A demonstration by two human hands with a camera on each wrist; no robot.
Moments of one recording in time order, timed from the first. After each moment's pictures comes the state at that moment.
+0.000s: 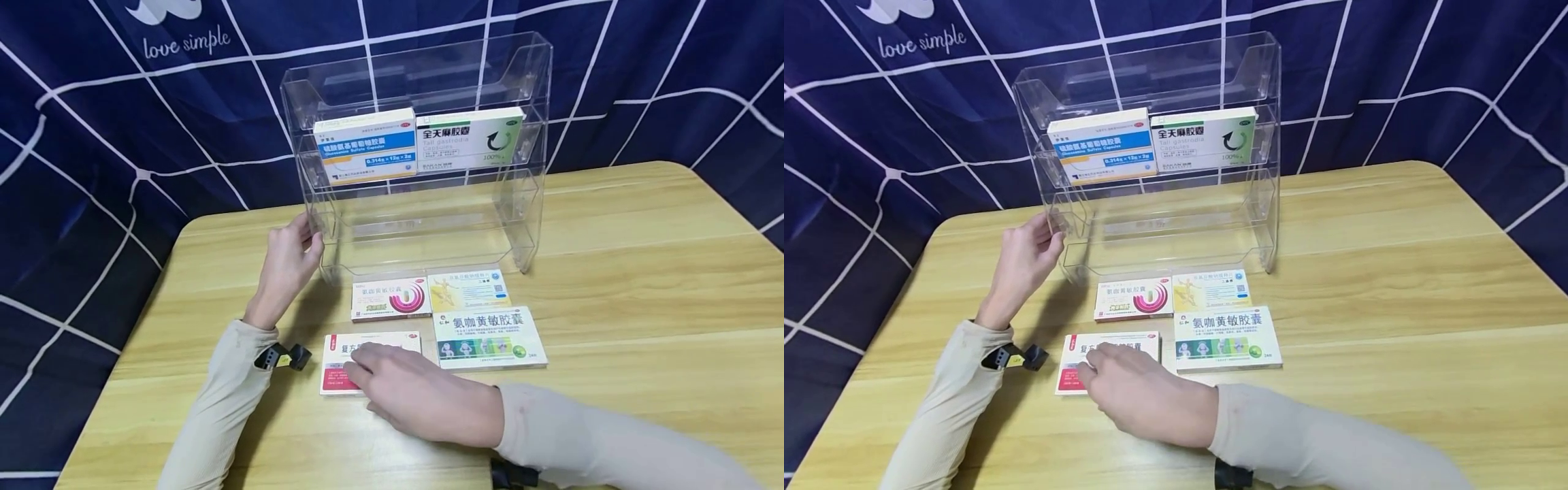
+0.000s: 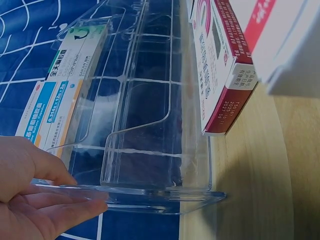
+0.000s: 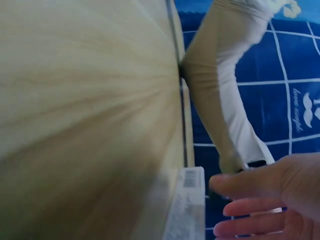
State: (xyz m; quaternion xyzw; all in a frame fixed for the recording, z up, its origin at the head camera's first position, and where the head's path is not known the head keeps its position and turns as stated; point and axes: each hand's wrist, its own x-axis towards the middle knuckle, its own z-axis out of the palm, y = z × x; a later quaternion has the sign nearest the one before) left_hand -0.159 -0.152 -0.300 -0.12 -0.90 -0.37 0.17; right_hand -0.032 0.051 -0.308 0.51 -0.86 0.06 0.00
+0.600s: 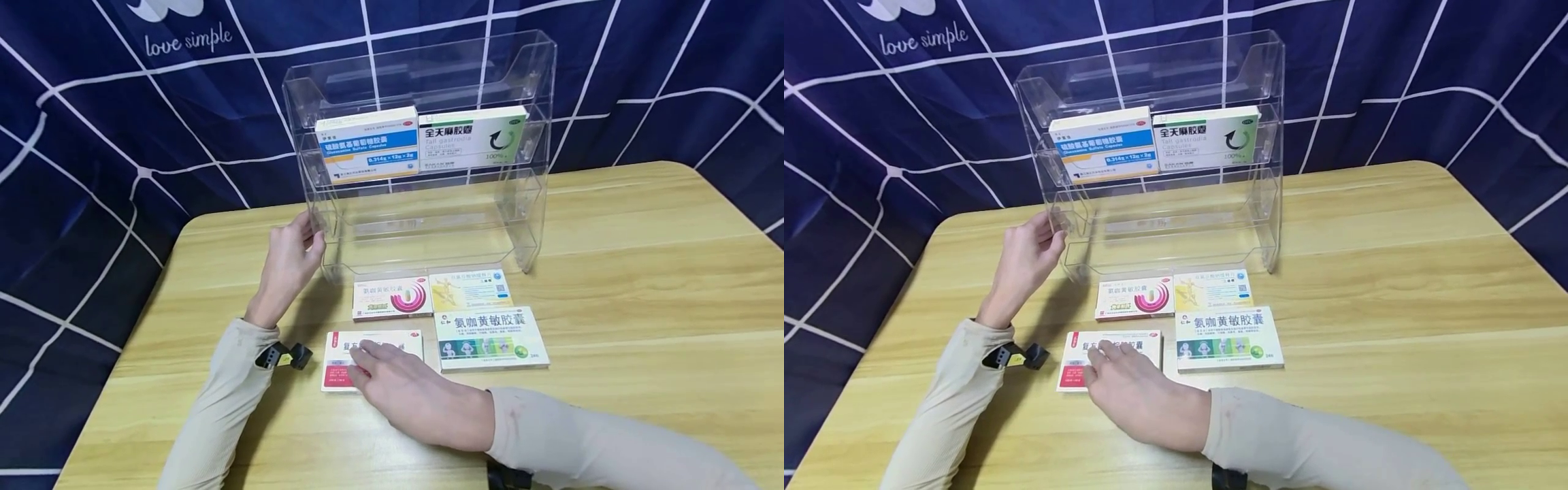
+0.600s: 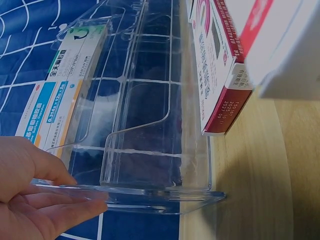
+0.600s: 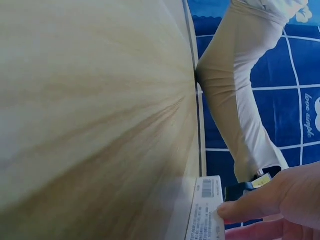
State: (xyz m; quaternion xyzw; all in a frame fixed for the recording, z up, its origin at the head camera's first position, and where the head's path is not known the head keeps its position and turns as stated) left_hand -0.159 -0.152 -0.300 -0.12 -0.90 -0.37 0.17; right_hand -0.029 0.043 -0.317 0.50 -0.87 -0.02 0.02
